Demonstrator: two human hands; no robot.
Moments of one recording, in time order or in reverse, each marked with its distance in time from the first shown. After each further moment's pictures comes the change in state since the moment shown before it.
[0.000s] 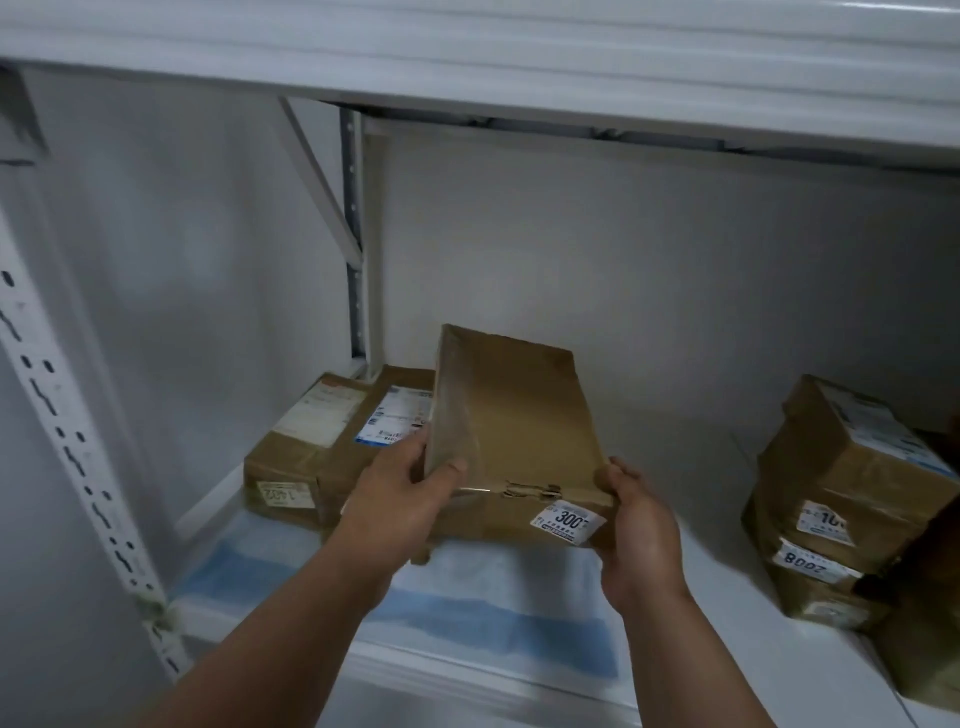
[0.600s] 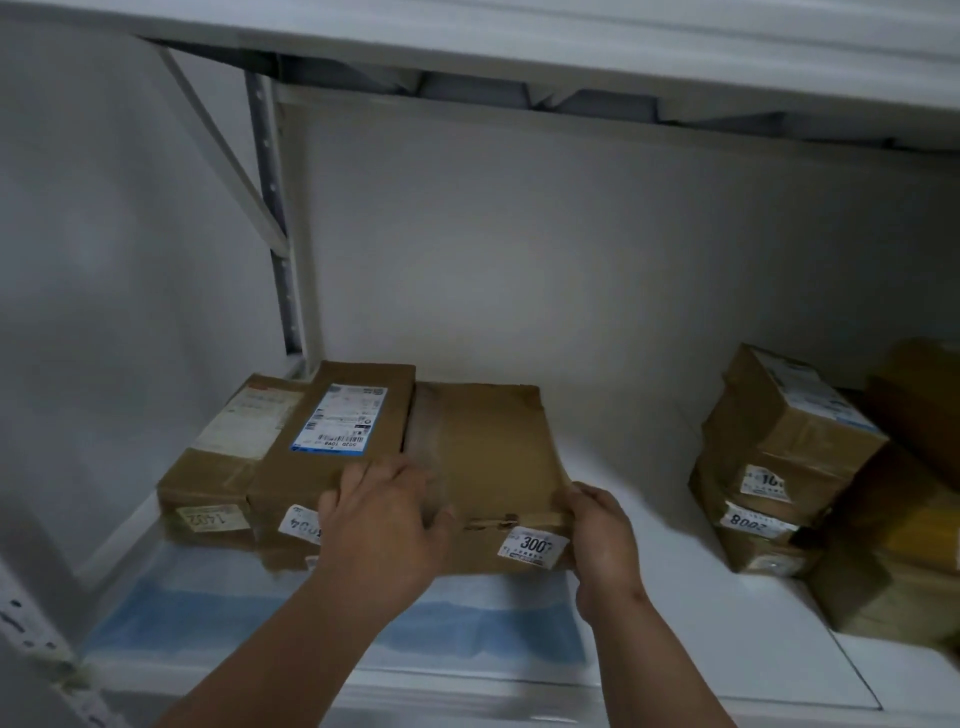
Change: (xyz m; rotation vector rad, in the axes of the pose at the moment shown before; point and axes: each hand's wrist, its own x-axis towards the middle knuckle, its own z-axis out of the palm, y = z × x) left_hand 0.022 -0.029 0.031 0.888 0.028 0.224; right_hand 0.014 0.030 -0.021 -0.289 0.182 0.031
